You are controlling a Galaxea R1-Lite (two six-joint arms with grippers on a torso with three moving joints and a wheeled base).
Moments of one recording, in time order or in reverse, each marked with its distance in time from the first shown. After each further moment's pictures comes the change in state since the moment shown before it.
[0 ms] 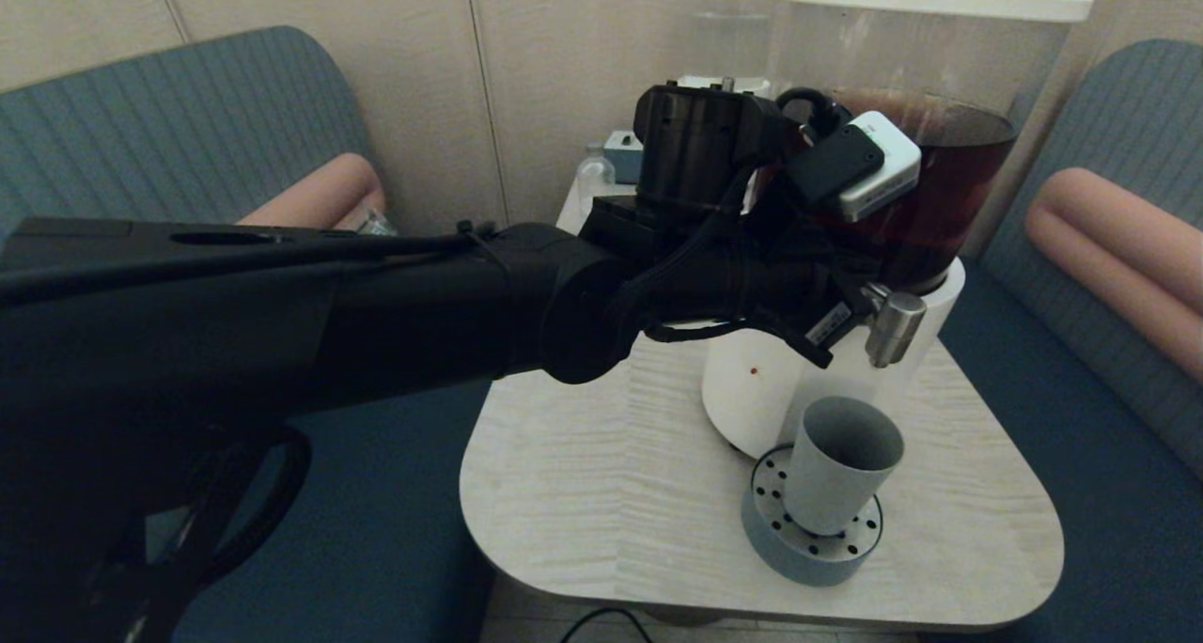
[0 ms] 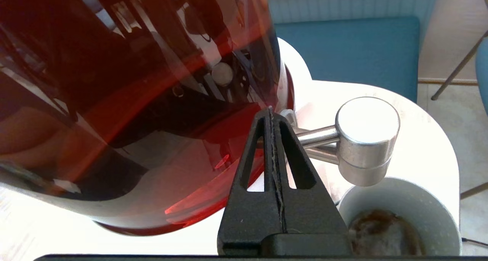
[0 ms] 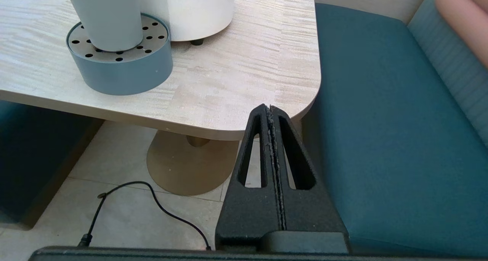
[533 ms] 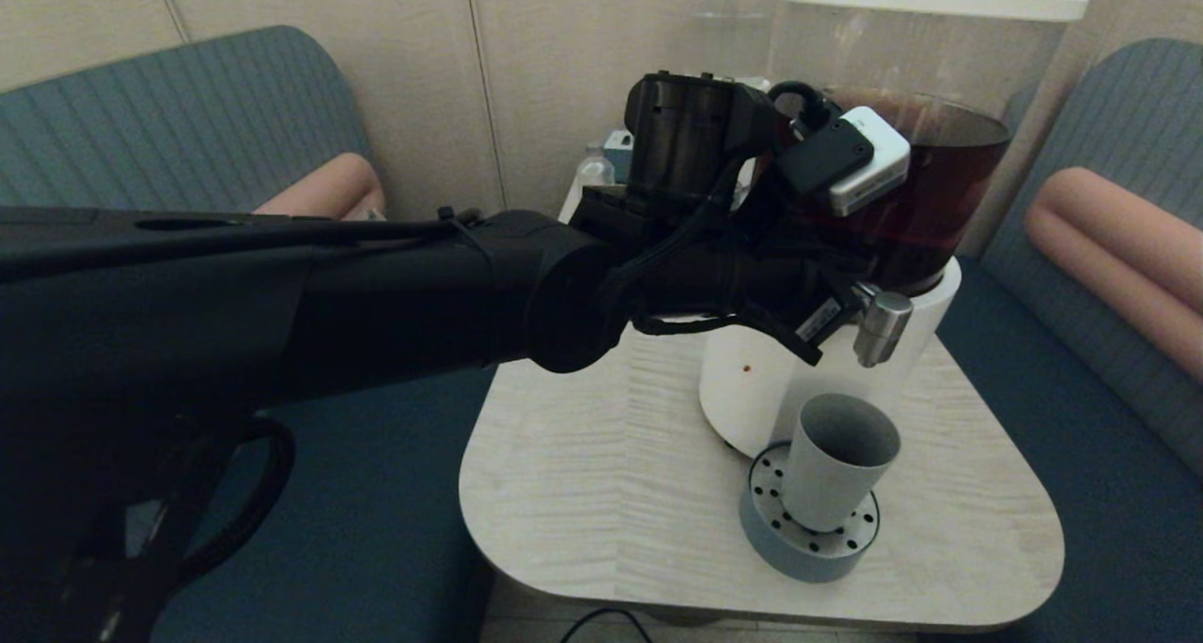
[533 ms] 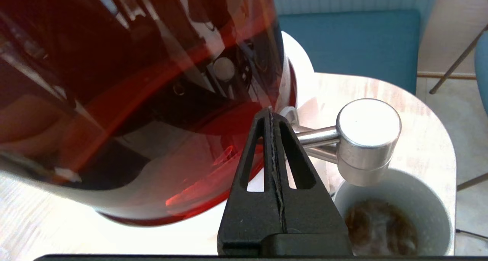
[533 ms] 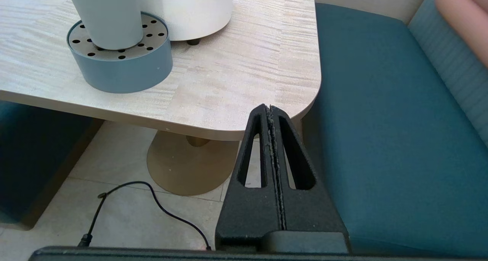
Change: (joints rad) left arm -0.001 -0.020 -0.004 0.044 0.000 -0.002; right arm 0.000 0.000 0.000 0.000 0.000 0.001
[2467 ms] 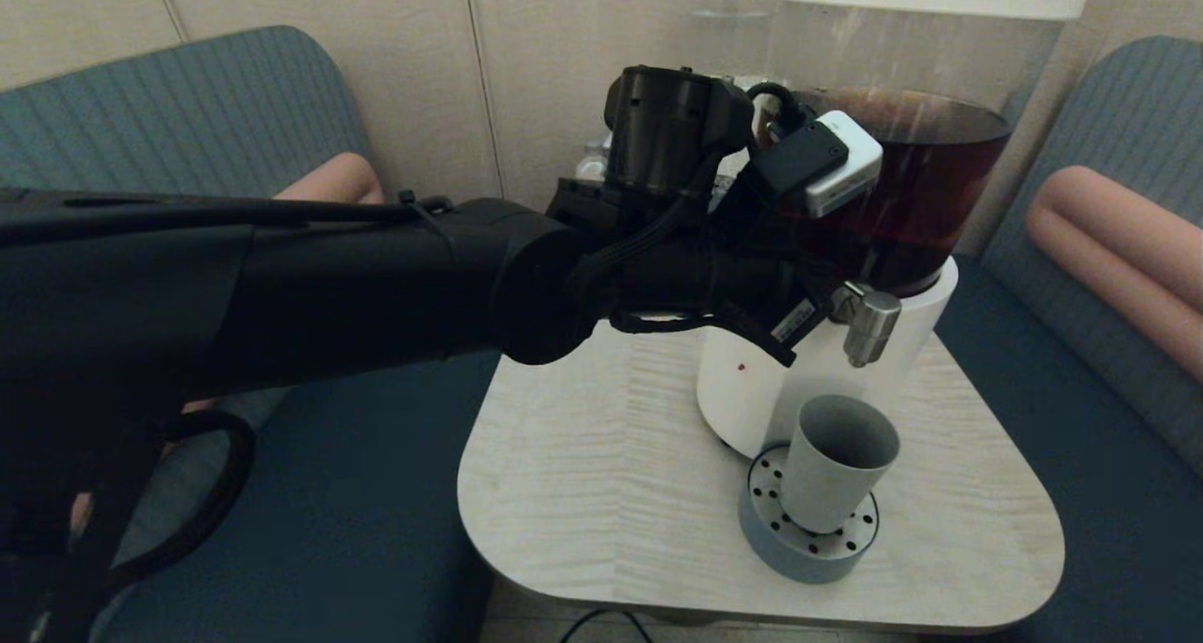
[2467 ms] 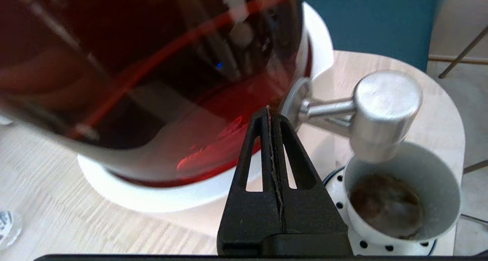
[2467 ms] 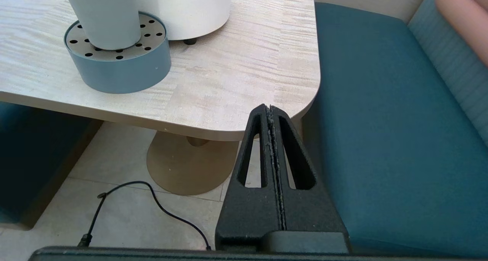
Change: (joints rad) left arm 0.018 -0.045 0.044 0.055 0.035 0.007; right arm 0.000 0.000 0.000 0.000 0.000 0.000
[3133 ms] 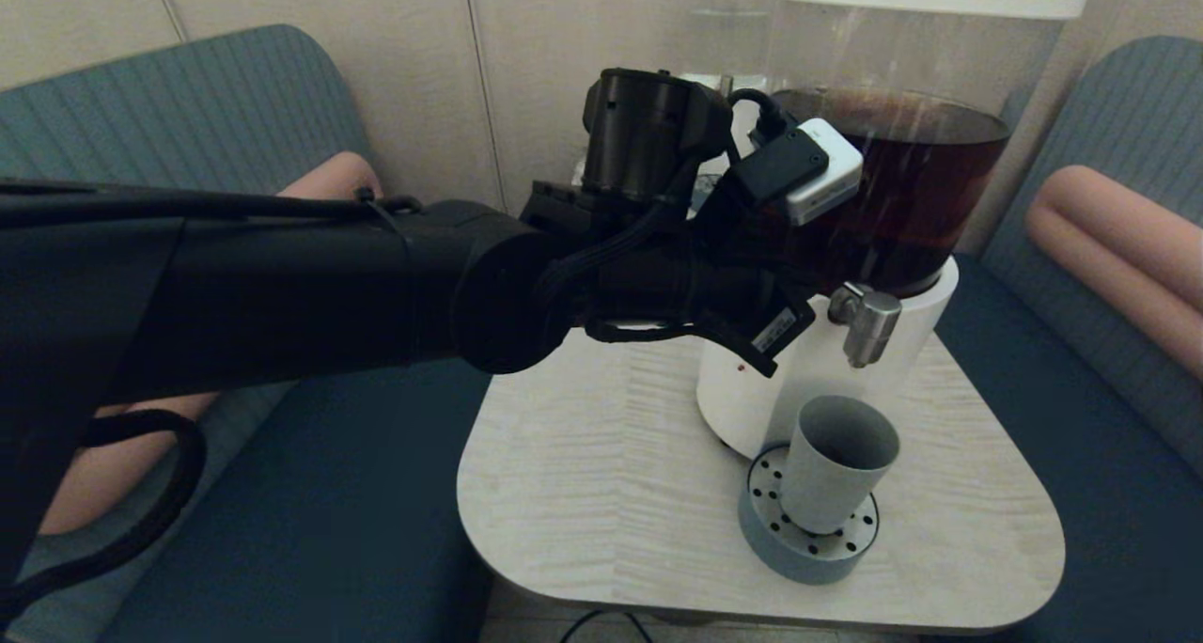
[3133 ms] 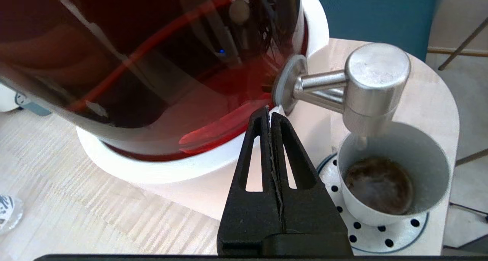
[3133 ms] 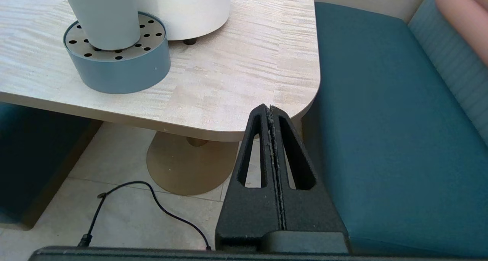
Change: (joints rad) left arm 0.002 -0.062 0.102 -0.010 0.005 0.001; right arm 0.000 0.000 0.000 0.000 0.000 0.000
